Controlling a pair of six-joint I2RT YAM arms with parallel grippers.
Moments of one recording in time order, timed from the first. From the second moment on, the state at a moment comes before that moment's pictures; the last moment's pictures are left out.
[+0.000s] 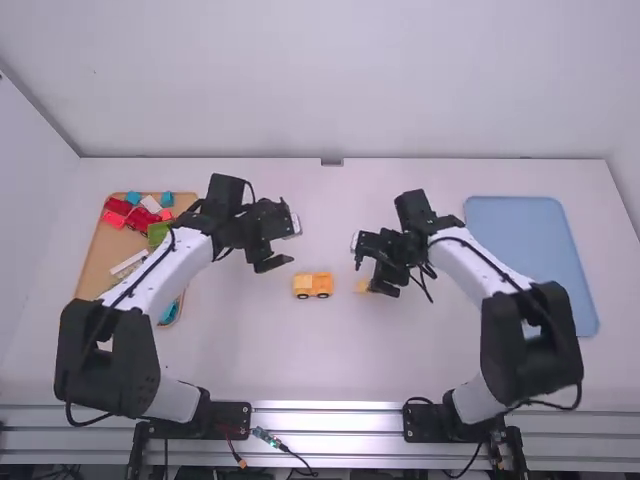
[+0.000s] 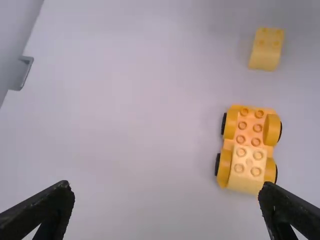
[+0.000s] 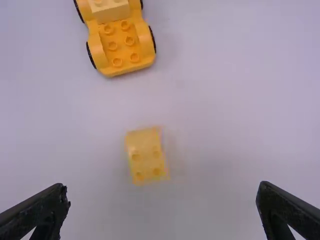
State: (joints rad) left arm -0.16 1.54 1.06 -0.52 0.51 1.04; right arm 0.28 1.66 1.05 -0.71 -0.41 -1.08
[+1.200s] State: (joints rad) left arm -0.07 1.54 1.03 -0.52 0.59 1.05; right arm 0.41 1.93 1.08 -0.60 -0.22 -1.15
